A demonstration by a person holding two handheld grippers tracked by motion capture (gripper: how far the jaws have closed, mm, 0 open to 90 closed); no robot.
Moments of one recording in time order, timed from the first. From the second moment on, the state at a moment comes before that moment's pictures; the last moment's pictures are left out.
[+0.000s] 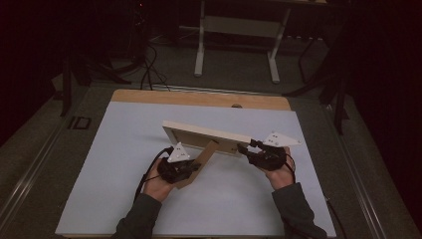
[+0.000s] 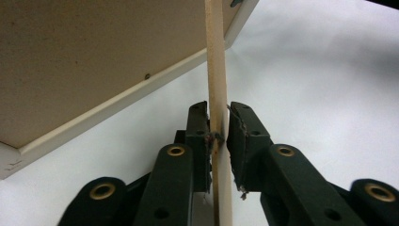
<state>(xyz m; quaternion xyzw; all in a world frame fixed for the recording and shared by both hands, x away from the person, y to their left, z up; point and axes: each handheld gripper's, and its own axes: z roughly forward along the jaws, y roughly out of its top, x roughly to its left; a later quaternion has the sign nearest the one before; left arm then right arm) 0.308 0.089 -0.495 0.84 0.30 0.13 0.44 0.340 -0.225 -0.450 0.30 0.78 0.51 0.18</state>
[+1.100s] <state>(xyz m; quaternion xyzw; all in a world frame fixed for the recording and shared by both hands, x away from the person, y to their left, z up) 0.307 0.134 -0.489 0.78 0.34 0.10 0.52 0.332 -0.242 -0.458 0.30 0.79 0.50 0.16</state>
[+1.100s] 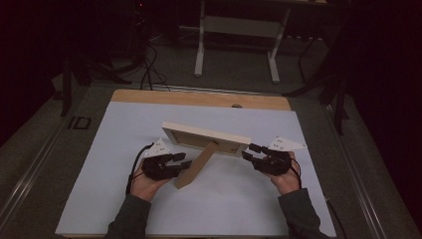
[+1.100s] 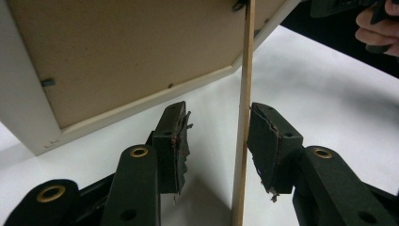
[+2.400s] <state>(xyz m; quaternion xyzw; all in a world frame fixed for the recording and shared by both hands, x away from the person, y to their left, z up) 0.312 0.158 -0.452 0.73 0.39 0.19 0.52 0.334 -0.262 -0.478 0.34 0.79 0.47 0.18</state>
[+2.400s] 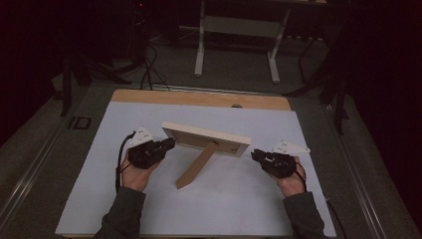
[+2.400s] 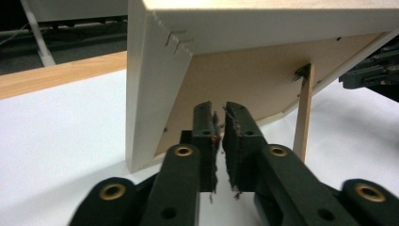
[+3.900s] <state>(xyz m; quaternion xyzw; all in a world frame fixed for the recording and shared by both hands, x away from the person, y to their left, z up) 0.322 0.126 -0.434 0.75 0.37 0.21 0.50 0.352 -0.232 -0.434 0.33 0.75 0.54 0.18</state>
